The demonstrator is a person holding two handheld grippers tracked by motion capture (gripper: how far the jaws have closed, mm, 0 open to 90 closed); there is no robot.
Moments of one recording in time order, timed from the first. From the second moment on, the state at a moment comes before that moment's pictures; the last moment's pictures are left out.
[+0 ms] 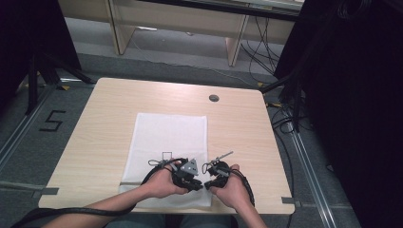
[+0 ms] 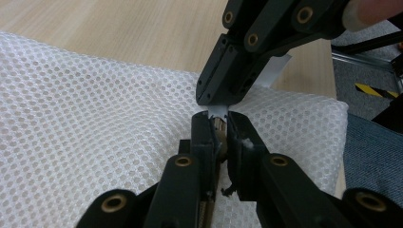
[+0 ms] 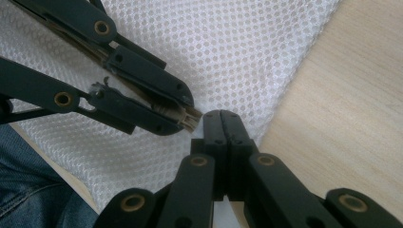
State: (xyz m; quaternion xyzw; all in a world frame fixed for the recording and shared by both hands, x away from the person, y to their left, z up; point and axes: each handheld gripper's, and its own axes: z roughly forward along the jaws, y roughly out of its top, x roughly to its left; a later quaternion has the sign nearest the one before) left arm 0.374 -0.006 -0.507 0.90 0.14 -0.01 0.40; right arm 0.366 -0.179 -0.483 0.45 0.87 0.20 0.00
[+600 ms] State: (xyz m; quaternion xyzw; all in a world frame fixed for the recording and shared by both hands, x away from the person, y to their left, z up) left arm 0.369 0.001 -0.501 0.91 0.13 0.00 0.40; right arm 0.363 -0.174 -0.481 0.45 0.87 0.19 0.01
